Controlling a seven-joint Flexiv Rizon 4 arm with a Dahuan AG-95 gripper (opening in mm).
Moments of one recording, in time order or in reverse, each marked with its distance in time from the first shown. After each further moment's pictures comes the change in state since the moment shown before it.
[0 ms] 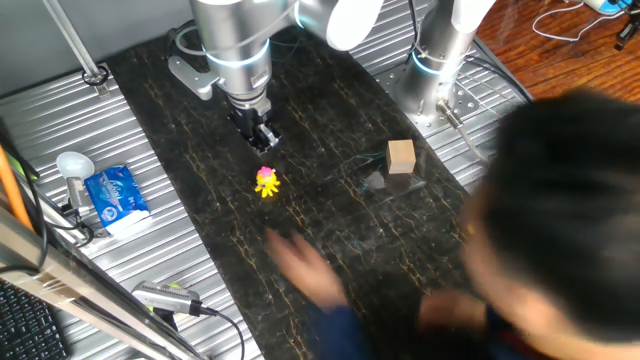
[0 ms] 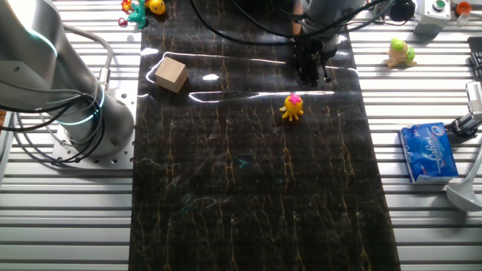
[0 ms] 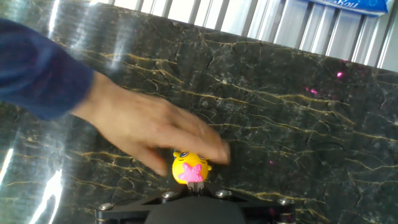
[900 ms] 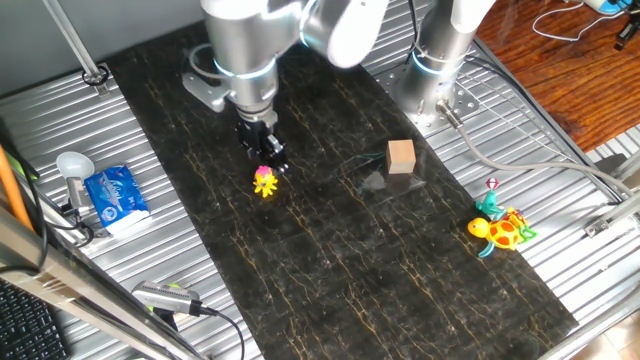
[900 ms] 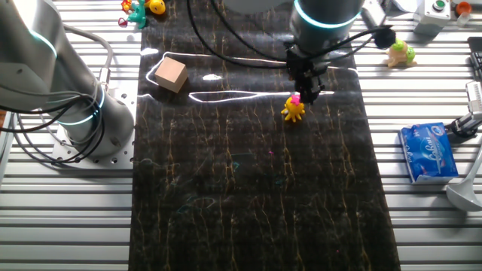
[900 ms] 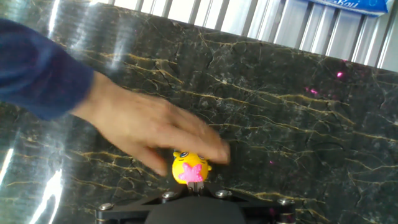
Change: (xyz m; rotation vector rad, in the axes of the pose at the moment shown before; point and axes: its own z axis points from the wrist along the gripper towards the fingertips) arm 0.002 0.010 0.058 -0.038 -0.055 -0.021
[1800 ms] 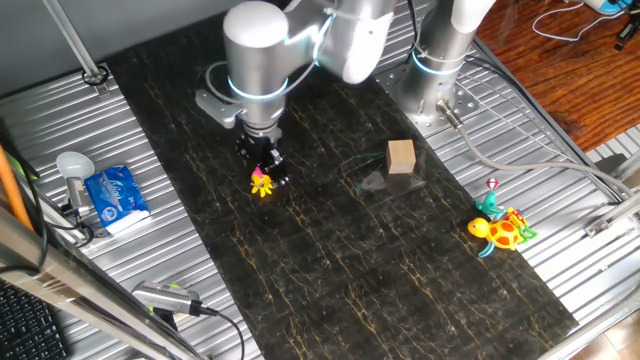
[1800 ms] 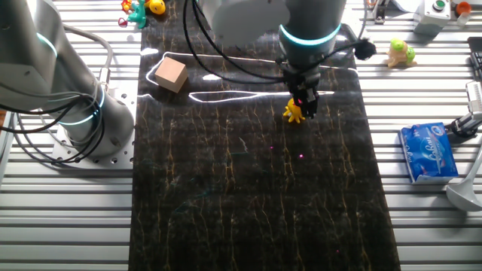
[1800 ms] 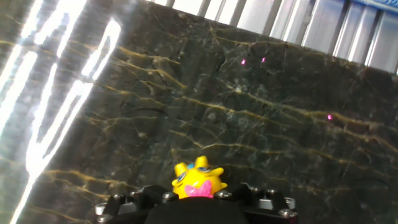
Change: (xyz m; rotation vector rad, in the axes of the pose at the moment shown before) arm -0.005 -0.021 0.045 0.056 -0.056 -0.040
